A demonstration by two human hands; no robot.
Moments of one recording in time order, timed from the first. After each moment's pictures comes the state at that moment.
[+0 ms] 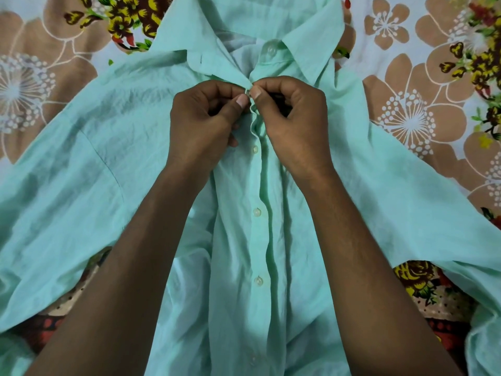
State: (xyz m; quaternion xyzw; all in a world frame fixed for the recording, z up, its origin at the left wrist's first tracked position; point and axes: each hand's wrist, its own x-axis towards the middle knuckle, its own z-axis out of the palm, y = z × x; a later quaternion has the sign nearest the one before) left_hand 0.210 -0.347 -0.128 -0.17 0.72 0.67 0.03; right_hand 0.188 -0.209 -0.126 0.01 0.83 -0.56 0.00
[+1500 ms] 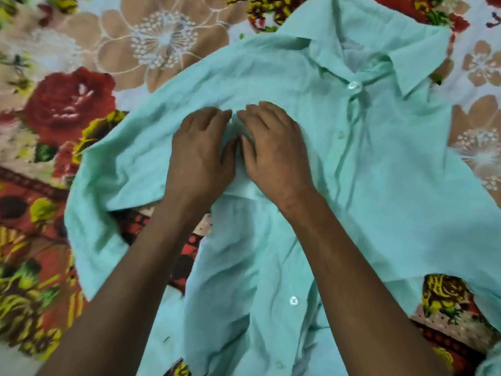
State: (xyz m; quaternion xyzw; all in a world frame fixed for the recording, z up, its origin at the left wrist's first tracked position) left_hand 0.363 -0.450 -0.122 -0.17 0.95 0.23 -0.07; right_hand 0.293 -0.322 -0.126 -0.34 0.90 -0.26 -0.01
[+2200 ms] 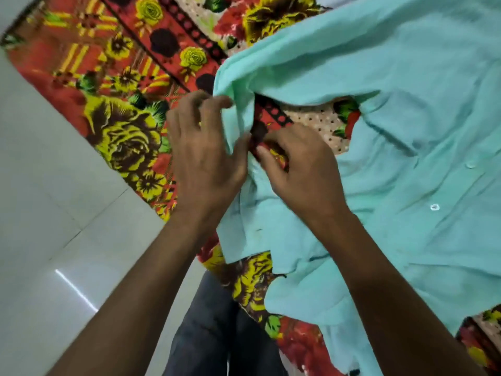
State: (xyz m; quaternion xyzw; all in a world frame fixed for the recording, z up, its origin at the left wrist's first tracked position) left_hand 0.589 -0.468 -0.109 -0.42 0.87 0.17 -0.18; right_hand 0.468 -0.362 -0.118 -0.48 0.83 -0.26 0.14
